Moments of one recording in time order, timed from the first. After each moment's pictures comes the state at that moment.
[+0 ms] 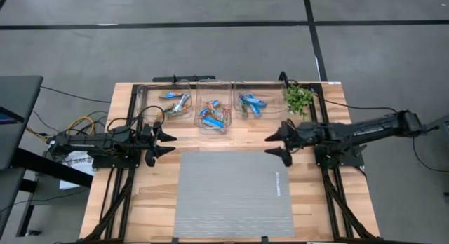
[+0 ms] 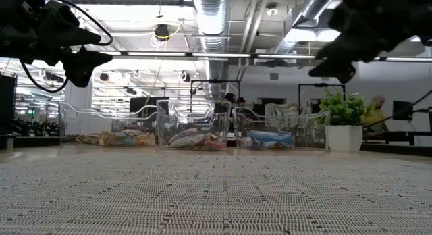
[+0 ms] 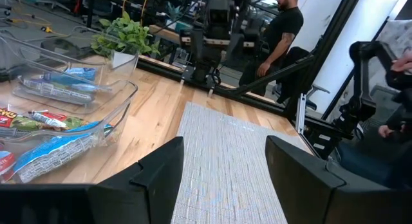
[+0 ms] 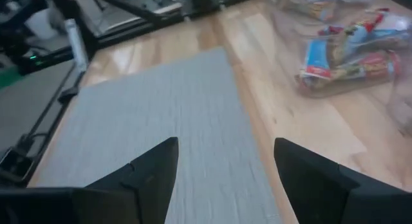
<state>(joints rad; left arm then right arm) -0.02 0.04 0.02 0.00 -0.01 -0.34 0.06 0.83 0.38 0.01 0.01 0.29</state>
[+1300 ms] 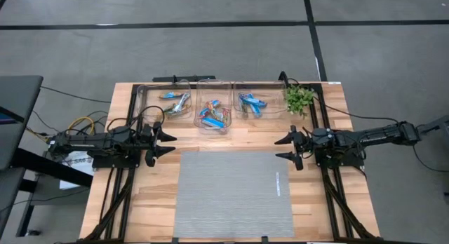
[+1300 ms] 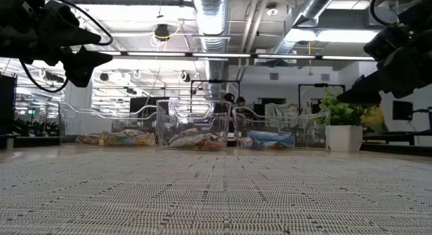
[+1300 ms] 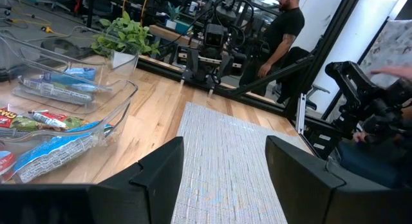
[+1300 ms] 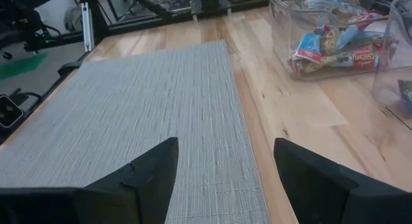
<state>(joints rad) -0.02 0.04 0.02 0.00 -0.01 -0.34 0.07 0.35 0.01 0.01 0.00 0.15</state>
